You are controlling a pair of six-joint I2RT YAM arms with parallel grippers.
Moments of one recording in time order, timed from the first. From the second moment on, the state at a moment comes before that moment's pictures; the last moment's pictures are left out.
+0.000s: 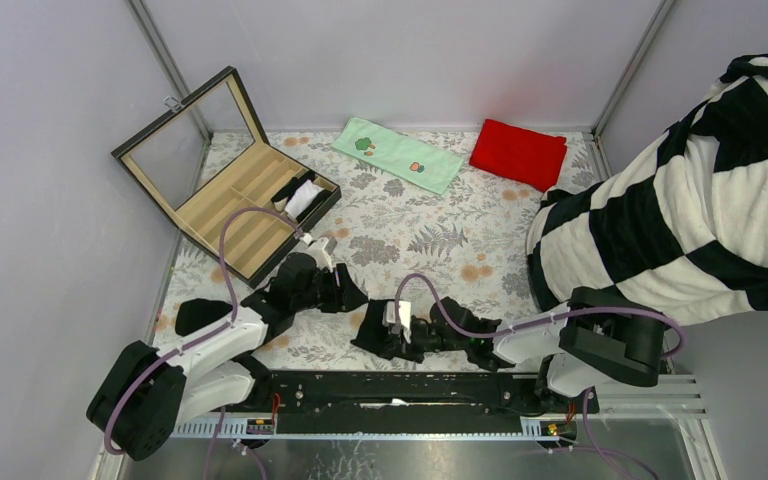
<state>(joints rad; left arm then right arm) -0.56 1.05 0.33 0.10 0.29 -0.64 1.17 1.47 0.32 0.75 -0.33 -0.11</state>
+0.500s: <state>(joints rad) -0.58 1.08 0.35 0.11 0.29 -0.64 0.99 1.56 0.24 0.99 -0.43 0.42</state>
